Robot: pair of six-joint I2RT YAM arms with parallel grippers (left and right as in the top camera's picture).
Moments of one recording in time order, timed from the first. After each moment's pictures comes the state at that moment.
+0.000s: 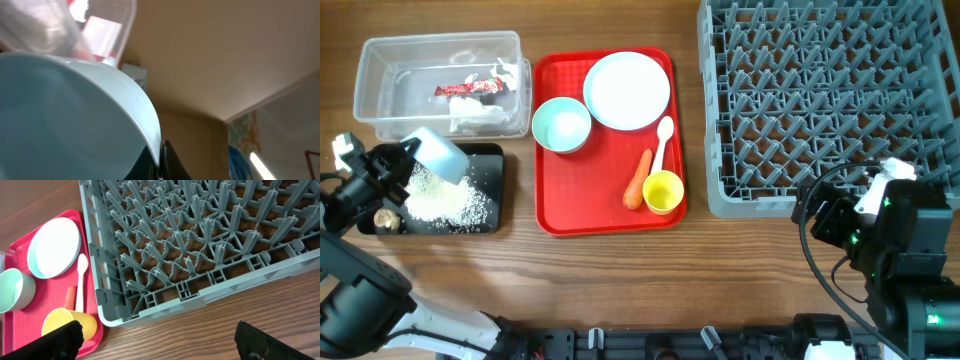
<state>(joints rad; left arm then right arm) 0.91 1.88 1.25 -1.15 1.46 0.05 -0.03 0.72 0.97 -1.05 -0.04 0.37</state>
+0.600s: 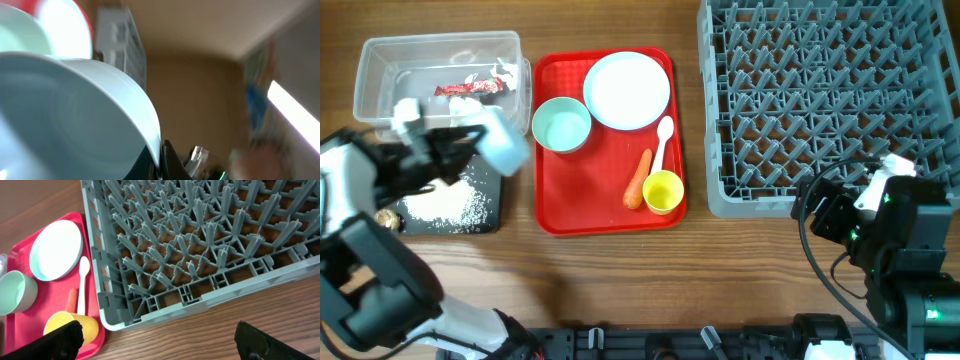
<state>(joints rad) 0.59 1.78 1.25 -1.51 1.50 0.54 -0.03 0.73 0.97 -1.03 -0.04 0.37</state>
